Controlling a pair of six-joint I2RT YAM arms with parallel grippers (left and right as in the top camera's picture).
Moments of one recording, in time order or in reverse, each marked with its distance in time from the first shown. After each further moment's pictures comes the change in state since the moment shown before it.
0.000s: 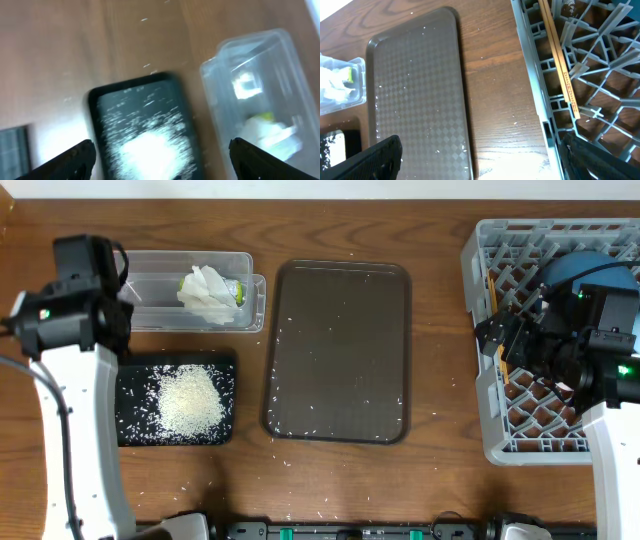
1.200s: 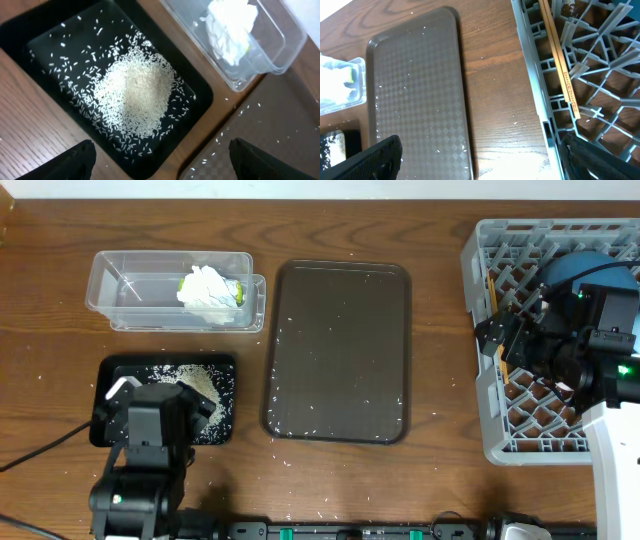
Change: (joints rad) left arm -0.267 -0.739 -0.799 0.385 0.218 0.204; right arm 0.000 0.000 0.000 0.000 -0.001 0.000
